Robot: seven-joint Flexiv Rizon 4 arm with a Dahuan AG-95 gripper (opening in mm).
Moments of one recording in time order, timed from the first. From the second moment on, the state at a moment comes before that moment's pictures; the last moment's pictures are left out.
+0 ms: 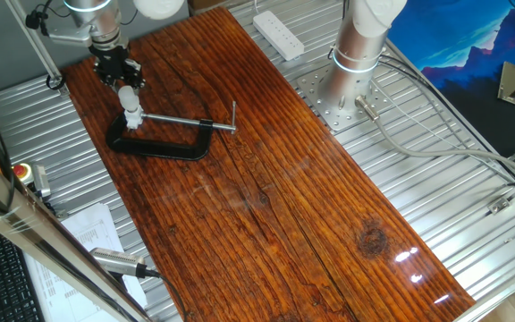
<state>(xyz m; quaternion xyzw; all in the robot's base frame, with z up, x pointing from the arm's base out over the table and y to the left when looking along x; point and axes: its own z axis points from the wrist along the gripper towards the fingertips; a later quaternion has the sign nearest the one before) 0.595 -0.215 0.118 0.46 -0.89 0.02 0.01</state>
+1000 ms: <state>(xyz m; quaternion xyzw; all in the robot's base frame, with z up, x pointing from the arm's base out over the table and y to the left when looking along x) 0.596 -0.217 0.118 0.65 -0.76 0.02 0.00</state>
